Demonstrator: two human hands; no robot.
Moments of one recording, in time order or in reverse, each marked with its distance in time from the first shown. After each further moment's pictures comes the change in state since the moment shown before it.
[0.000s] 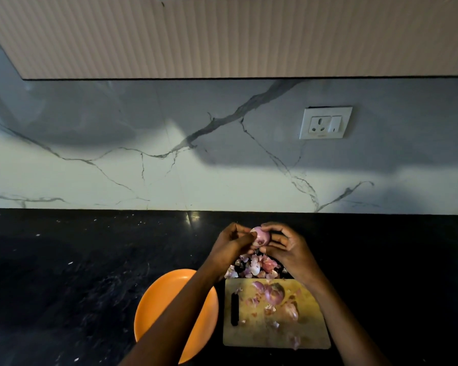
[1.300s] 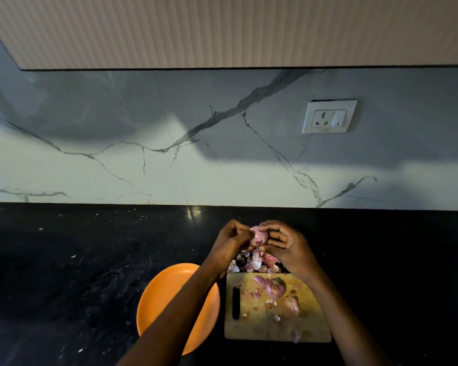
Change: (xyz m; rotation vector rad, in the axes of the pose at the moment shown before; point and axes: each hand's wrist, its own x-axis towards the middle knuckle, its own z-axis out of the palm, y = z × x) left_hand 0.002 -0.015 -0.007 -0.036 -0.011 0.028; right_hand 0.000 0.006 0.005 -0.054 -0.024 -0.041
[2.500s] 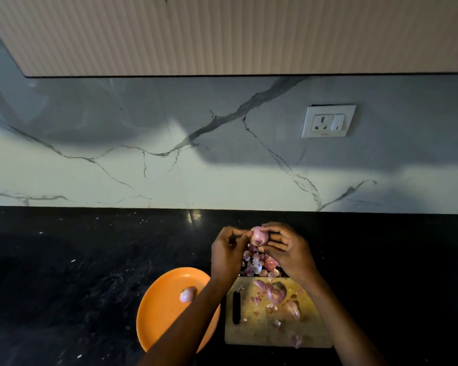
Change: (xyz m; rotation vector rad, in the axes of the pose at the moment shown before) left_hand -0.011 -0.015 0.009 0.278 0.319 0.347; right_hand 0.001 0.002 0.004 -0.048 0.073 -0.054
